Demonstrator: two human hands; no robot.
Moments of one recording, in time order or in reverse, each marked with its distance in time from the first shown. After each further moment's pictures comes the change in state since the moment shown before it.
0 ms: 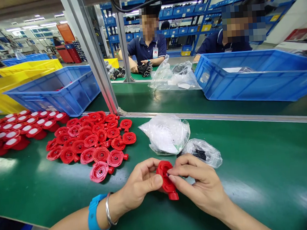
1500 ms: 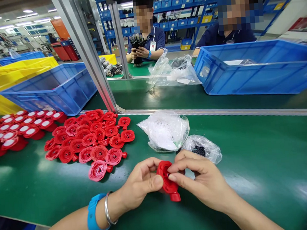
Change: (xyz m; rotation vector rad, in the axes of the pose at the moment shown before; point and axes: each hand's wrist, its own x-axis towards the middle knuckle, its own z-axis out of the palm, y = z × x) left_hand 0.000 0.000 0.003 -0.008 -0.018 -0.047; right_hand 0.007 -0.002 -0.014 0.166 -0.182 0.257
